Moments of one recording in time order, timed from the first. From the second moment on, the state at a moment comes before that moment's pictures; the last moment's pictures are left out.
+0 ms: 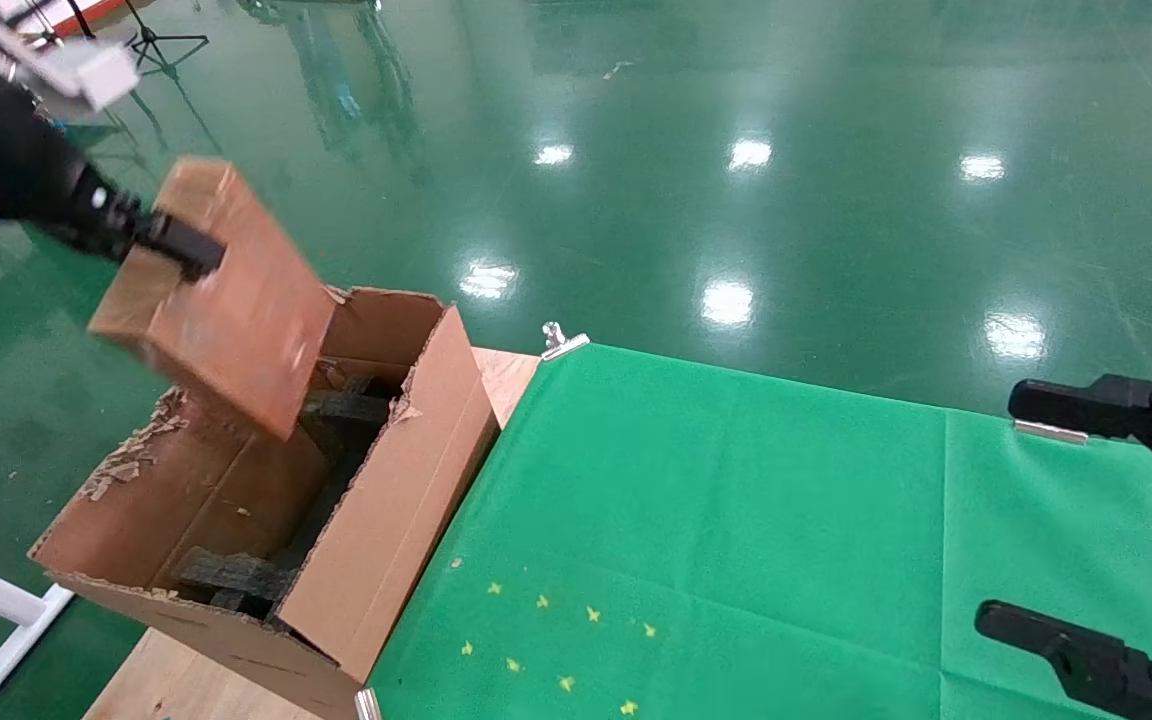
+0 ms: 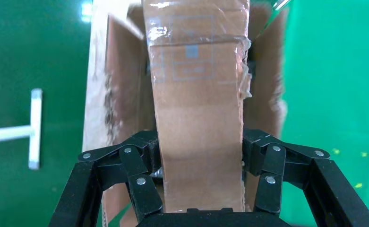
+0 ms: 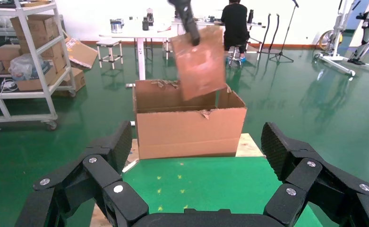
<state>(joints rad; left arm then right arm) -2.48 0.82 1.77 -0.43 1.49 1.49 -1.25 1.09 -0.58 -0.36 1.24 -0.67 -1.45 0.14</state>
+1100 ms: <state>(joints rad) -2.12 0.78 1.74 -0.07 1.43 1.18 -0.90 1.09 -0.58 -0.36 1.24 -0.67 -1.45 0.14</state>
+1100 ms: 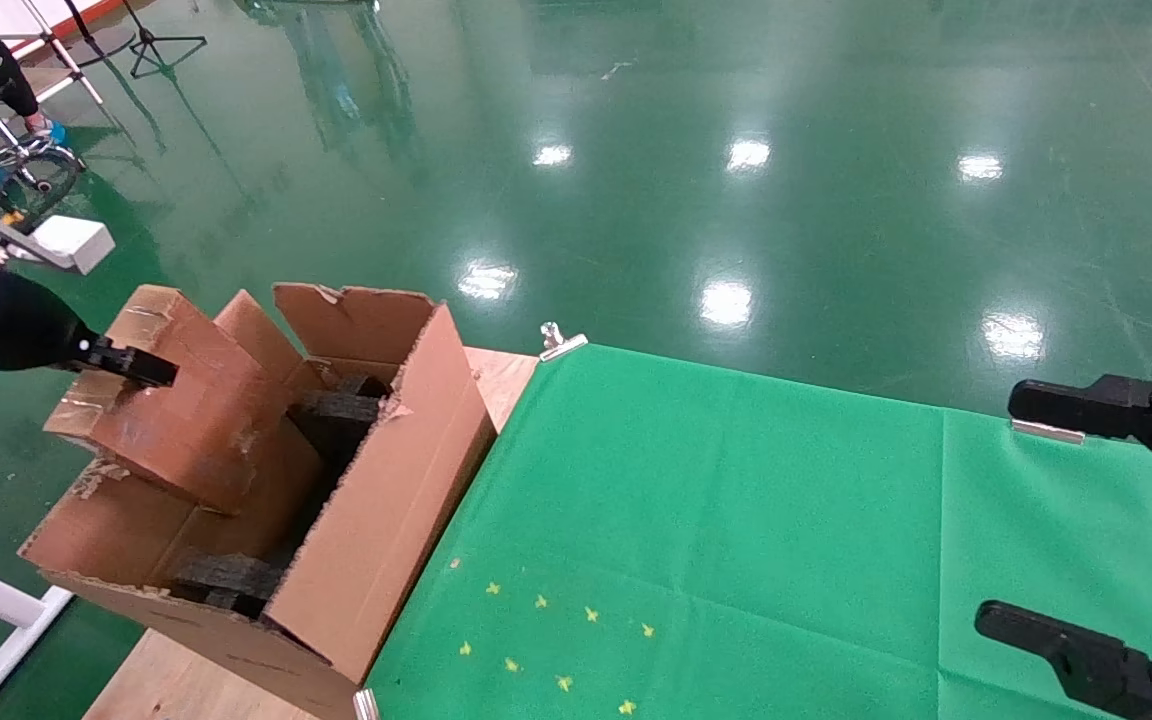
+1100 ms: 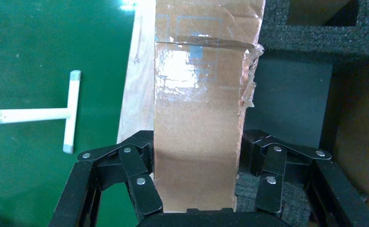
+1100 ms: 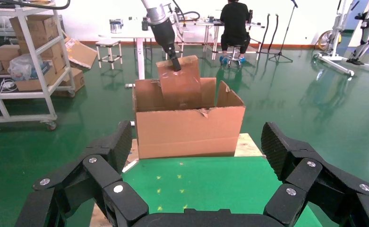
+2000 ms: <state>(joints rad) -1.93 0.82 1.71 -0.01 1.37 1.09 -0.92 1.09 -0.58 -0.36 1.24 -0.67 -1.45 0.14</state>
